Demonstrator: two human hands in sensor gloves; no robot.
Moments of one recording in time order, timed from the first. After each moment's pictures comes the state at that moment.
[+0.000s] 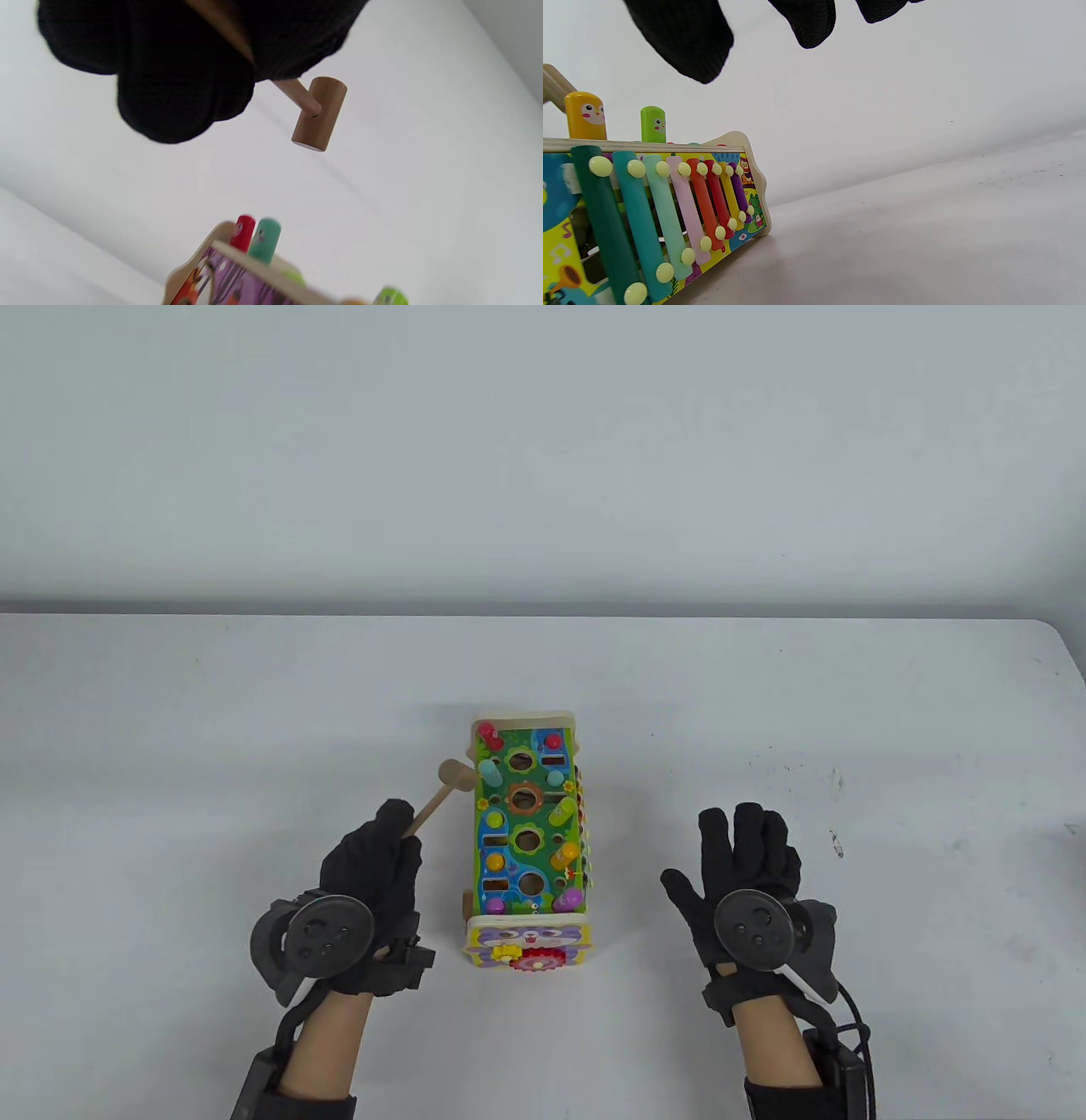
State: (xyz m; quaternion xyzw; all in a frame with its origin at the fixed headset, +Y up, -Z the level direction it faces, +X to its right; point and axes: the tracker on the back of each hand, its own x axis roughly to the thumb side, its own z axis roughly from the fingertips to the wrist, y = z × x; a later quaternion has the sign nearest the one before) left_hand -0.214 -0.683 -0.249 0.29 -0.09 0.34 0.89; right_hand 0.186 -0.720 -0.259 0.11 -0.13 0.97 0.19
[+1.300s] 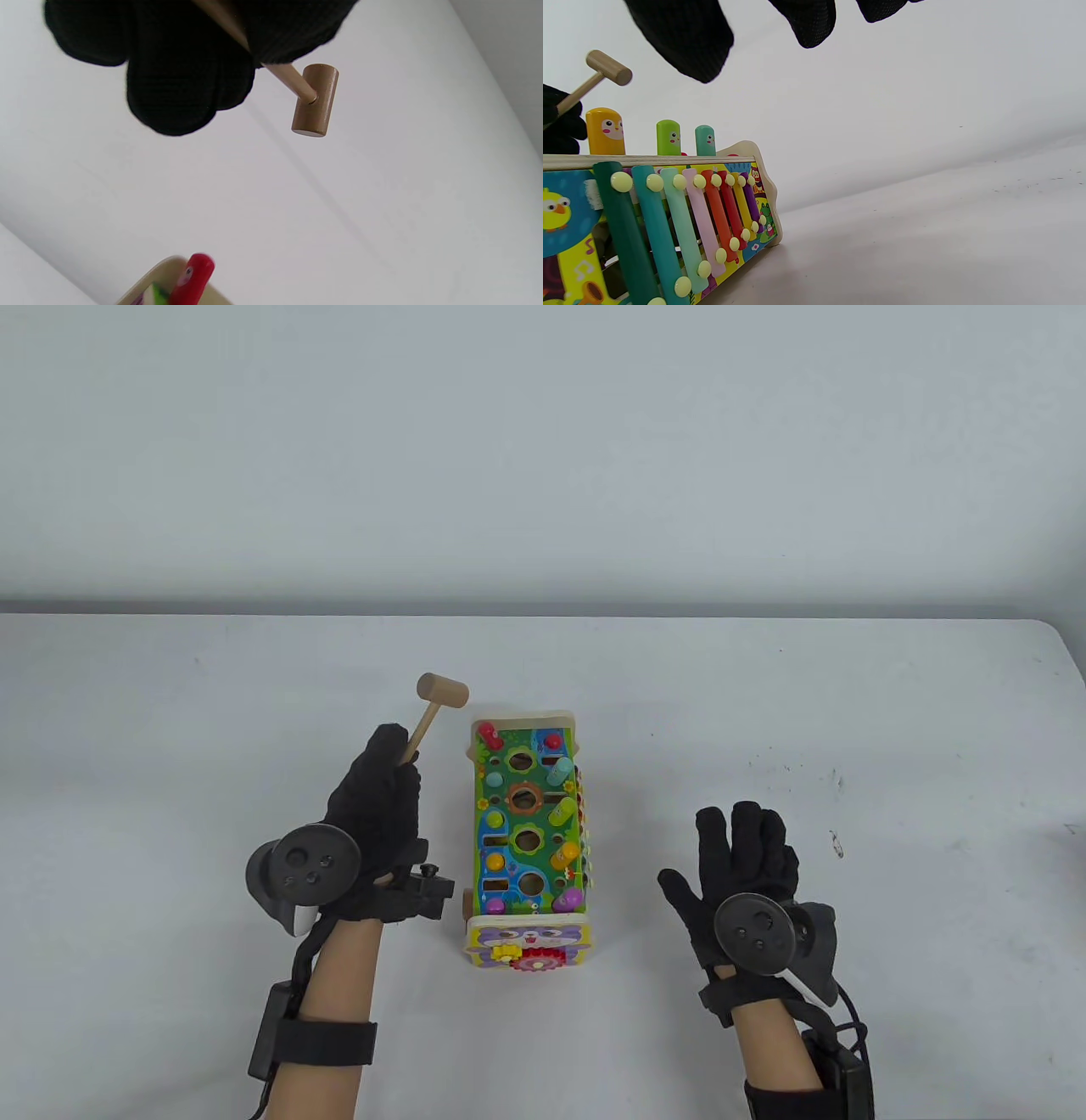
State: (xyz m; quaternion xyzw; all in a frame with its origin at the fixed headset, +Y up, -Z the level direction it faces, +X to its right) left_hand -0.202 -0.666 -0.306 0.28 -0.09 0.37 0.88; right_hand 0.184 -0.717 -0.257 0.12 -0.14 0.96 0.20
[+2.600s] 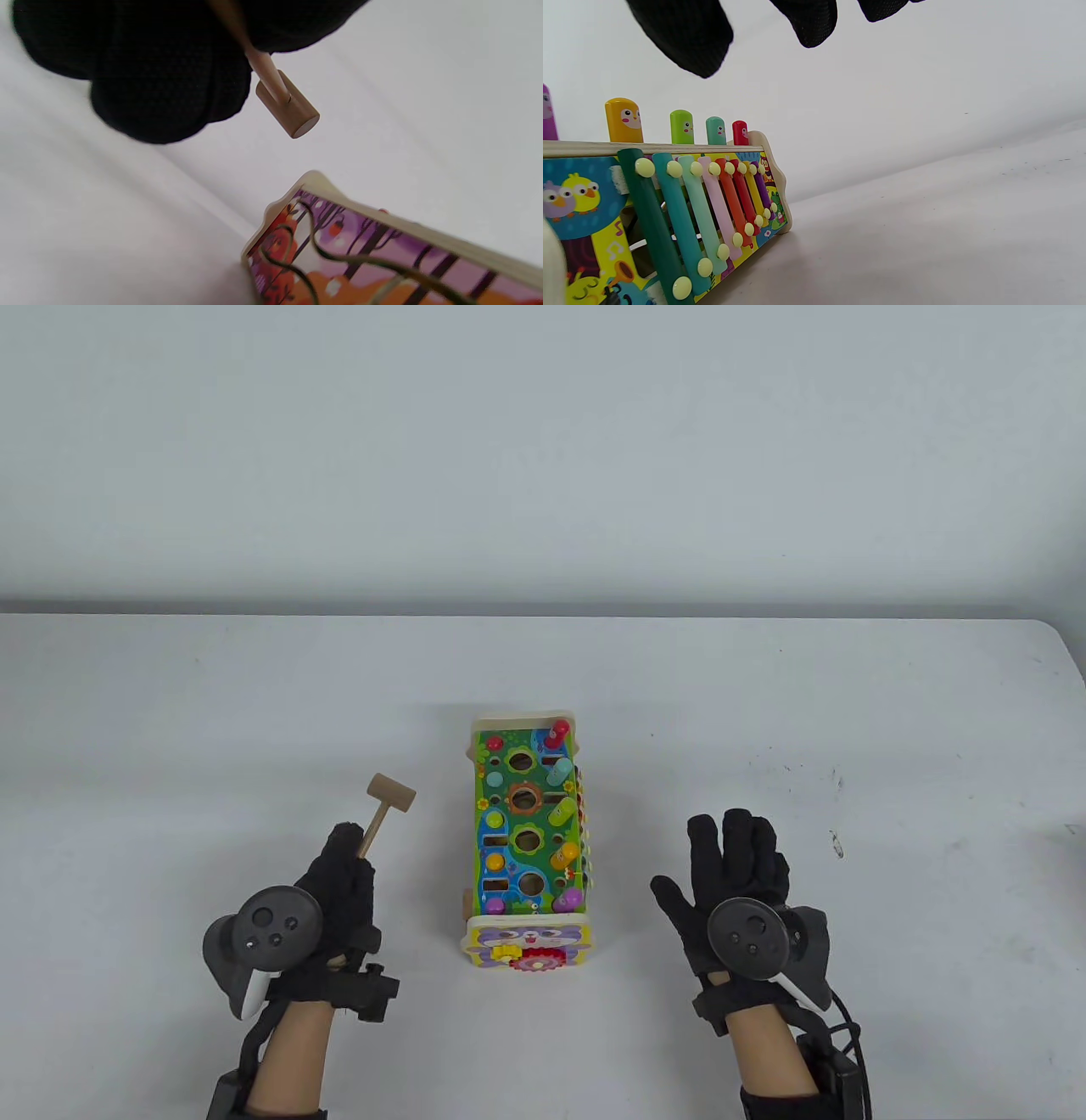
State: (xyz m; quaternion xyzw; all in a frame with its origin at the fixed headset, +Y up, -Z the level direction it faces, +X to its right) left_hand -0.252 -0.723 -0.247 0.11 -0.01 0.32 0.94; right_hand 0.177 -0.720 -0.251 0.12 -0.12 0.96 0.21
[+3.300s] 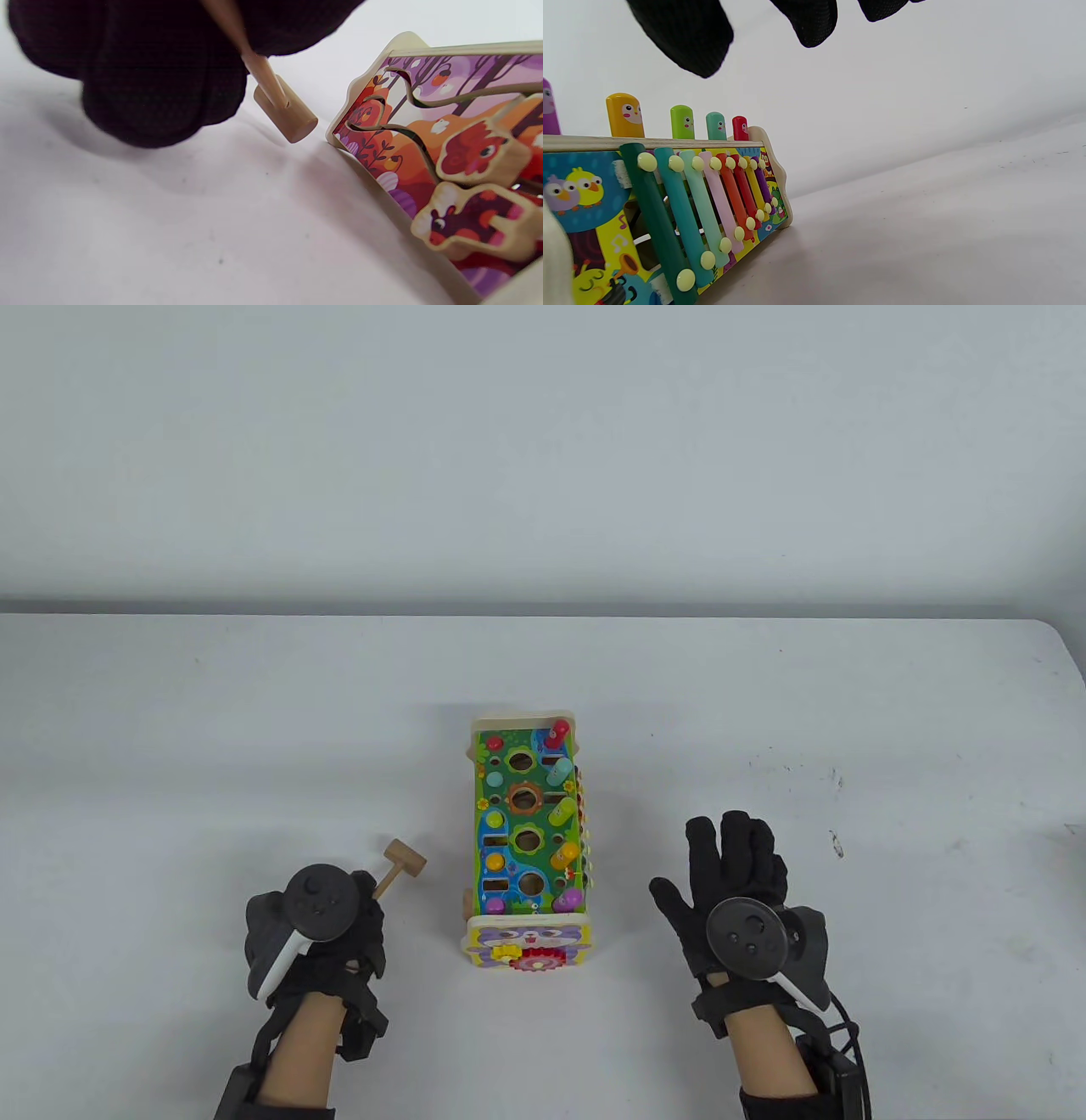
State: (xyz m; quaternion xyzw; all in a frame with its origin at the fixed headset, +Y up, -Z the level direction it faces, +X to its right) left_hand -0.245 -0.762 -0.261 -0.08 0.03 0.24 0.97; right_hand 0.176 -0.720 -0.251 0.12 -0.11 0.96 0.21
